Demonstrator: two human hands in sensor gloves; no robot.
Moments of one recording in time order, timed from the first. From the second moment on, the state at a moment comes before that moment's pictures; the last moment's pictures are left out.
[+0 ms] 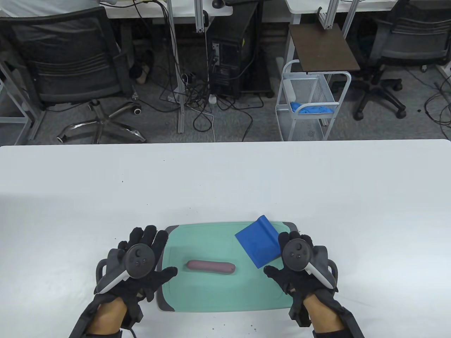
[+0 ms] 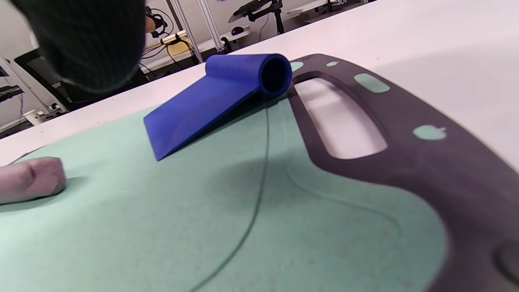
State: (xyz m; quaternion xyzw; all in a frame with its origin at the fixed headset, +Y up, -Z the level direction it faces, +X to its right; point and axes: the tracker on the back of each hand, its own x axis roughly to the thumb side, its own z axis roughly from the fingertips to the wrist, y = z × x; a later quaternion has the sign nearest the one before) left_hand -0.241 -0.719 -0.254 -0.12 -0.09 0.11 0.98; right_hand 0.162 -0.738 -0.261 0.00 0.14 0.98 0.17
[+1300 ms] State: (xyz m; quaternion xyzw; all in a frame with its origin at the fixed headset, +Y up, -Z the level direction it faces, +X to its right) left_hand -0.233 -0.720 -0.256 -0.13 -0.08 0.11 0.98; right_hand 0.119 -0.757 -0.340 -0.08 0.16 0.98 0.03
